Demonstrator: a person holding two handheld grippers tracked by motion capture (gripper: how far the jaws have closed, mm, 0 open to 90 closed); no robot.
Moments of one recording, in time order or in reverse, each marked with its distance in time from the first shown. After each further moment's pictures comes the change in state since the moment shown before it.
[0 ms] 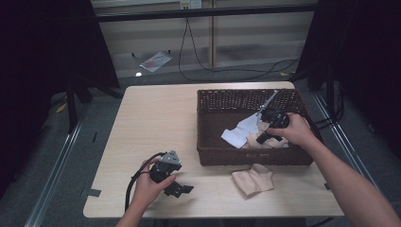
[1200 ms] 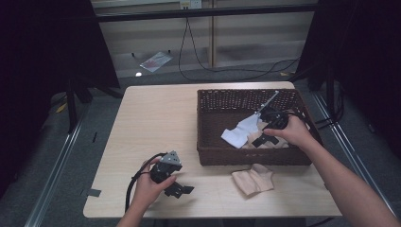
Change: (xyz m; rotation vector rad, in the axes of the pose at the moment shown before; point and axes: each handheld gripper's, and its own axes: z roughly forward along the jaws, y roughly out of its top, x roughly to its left) left arm -0.002 0.000 0.000 0.007 0.002 0.005; right arm -0.005 0.000 0.009 -0.043 -0.061 0.097
